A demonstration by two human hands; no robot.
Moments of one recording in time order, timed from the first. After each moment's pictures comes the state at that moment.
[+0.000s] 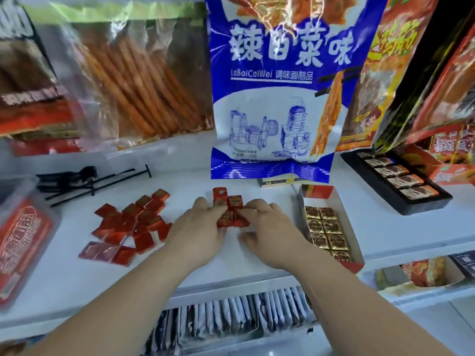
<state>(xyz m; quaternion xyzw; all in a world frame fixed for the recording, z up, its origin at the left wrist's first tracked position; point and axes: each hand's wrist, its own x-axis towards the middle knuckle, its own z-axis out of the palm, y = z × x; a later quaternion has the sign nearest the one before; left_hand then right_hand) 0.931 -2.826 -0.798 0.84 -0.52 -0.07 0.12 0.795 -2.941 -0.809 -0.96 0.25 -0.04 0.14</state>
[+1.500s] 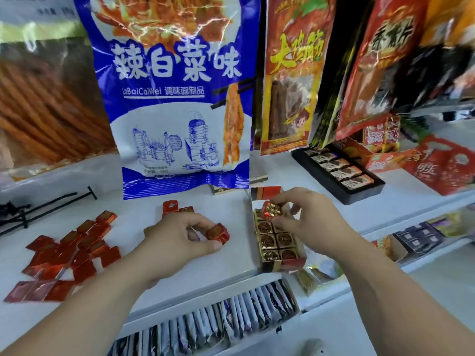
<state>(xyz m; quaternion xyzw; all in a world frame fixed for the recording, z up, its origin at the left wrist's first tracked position) 0.889 -2.848 -0.764 0.75 -0.46 -0.32 0.35 0.666 -3.005 -0.755 -0.87 0.39 -0.20 0.24</state>
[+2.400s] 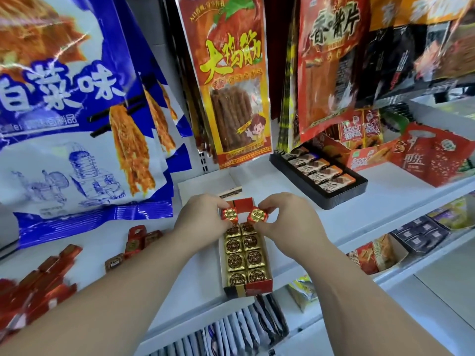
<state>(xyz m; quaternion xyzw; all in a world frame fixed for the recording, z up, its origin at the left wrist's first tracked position) 0.837 -2.989 -0.778 0.80 -0.56 -0.09 0.20 0.654 -3.042 -0.778 -0.81 0.47 -0.24 0.27</state>
